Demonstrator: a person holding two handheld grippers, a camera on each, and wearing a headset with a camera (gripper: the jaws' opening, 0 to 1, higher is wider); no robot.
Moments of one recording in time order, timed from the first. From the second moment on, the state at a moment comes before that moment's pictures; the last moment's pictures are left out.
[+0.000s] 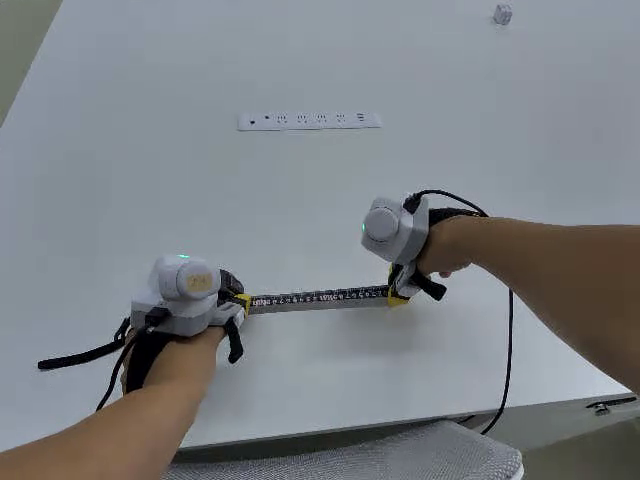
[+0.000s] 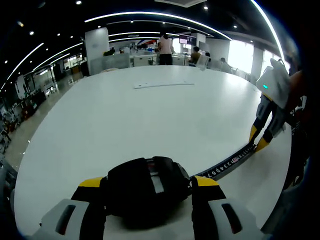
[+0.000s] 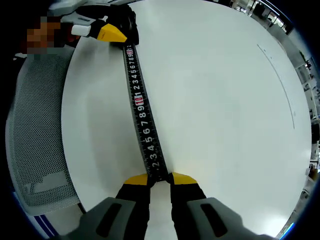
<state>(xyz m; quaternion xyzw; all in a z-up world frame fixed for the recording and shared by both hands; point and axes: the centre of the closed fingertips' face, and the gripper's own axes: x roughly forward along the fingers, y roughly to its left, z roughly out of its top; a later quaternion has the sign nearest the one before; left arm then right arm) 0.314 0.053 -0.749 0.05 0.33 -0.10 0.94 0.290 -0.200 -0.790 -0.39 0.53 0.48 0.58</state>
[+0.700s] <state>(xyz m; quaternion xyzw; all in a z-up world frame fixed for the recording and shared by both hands) 0.320 0.058 -0.753 0.08 0.34 -0.09 0.93 0.290 -0.200 -0.789 -0.39 0.52 0.48 0.59</state>
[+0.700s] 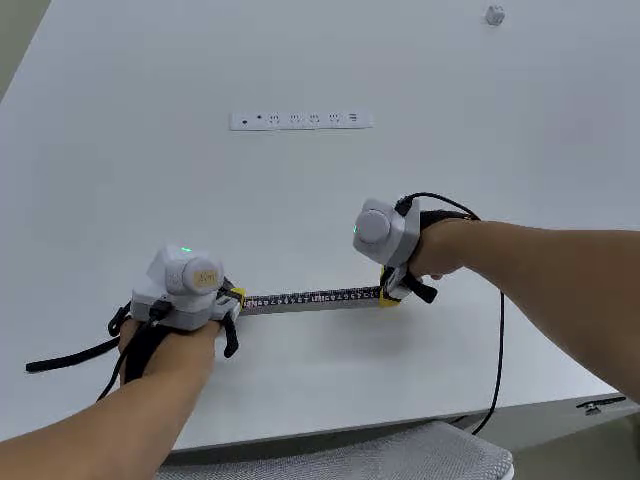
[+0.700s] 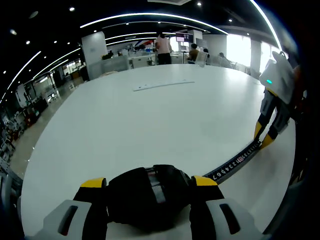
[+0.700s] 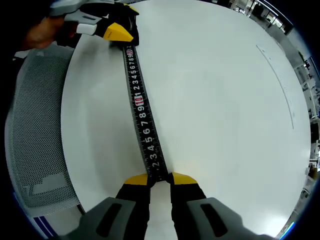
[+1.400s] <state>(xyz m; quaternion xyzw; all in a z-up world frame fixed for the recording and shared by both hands) 0.318 0.058 -0.752 0.08 0.33 -0.10 0.93 0.286 -0.184 -0.790 -0.38 0.51 0.48 0.60</state>
